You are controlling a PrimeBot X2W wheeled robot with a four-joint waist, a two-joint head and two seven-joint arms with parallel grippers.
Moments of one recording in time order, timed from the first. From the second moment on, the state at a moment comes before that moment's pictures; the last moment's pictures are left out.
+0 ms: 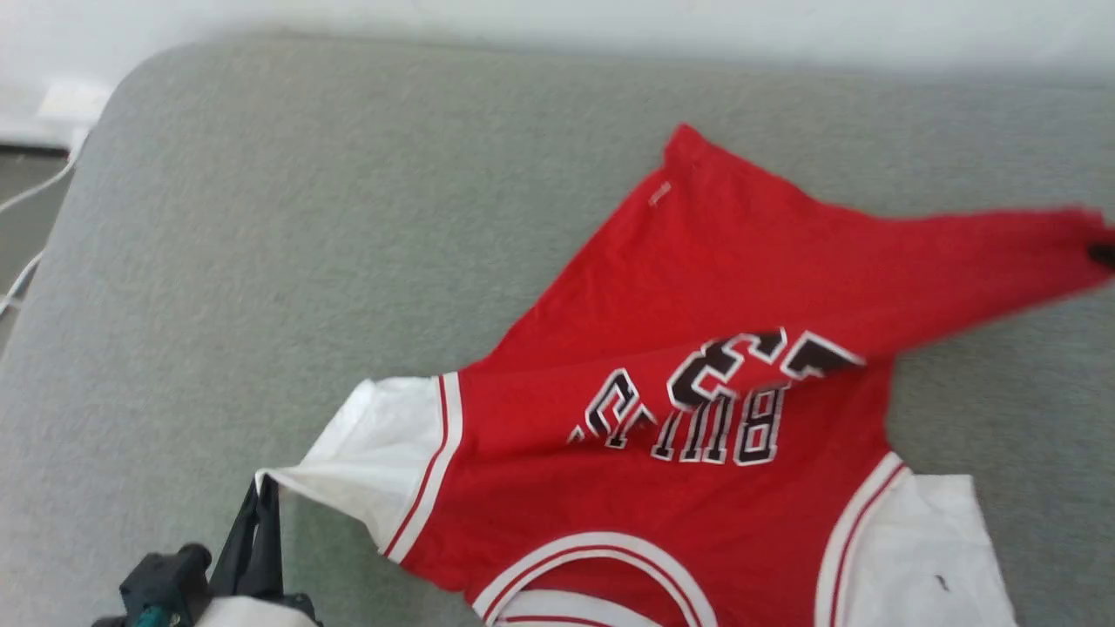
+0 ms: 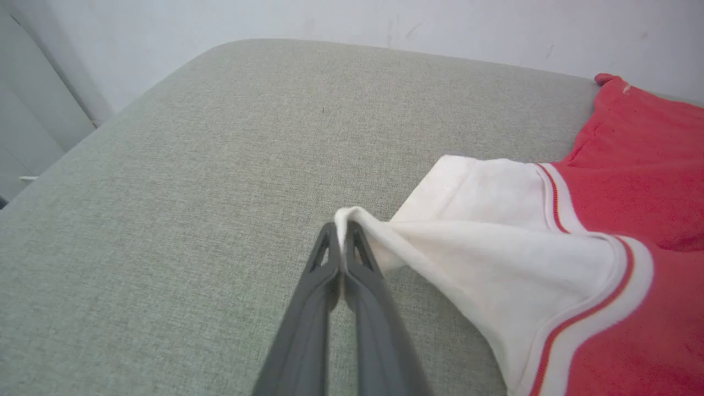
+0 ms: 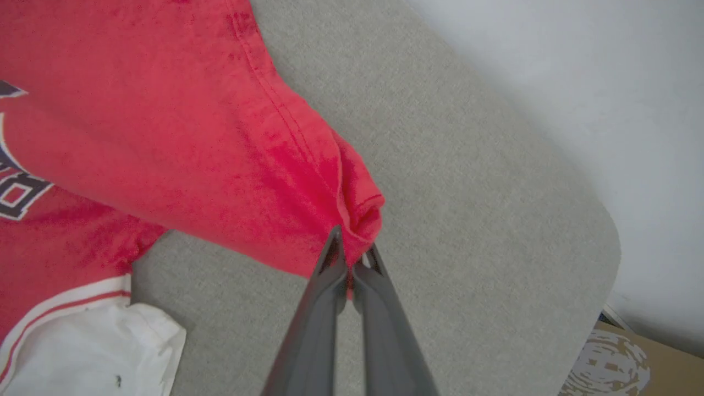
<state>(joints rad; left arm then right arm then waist) 0.09 0.16 0.04 0.16 -0.25 -0.04 -0.26 -0.84 -1.02 0.71 0.11 0.89 0.13 0.80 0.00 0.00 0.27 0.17</state>
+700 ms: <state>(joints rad) 0.14 0.18 0.04 0.15 -0.27 -0.03 -0.24 -0.08 -1.15 0.75 0.00 1.01 0.13 0.59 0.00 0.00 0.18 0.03</state>
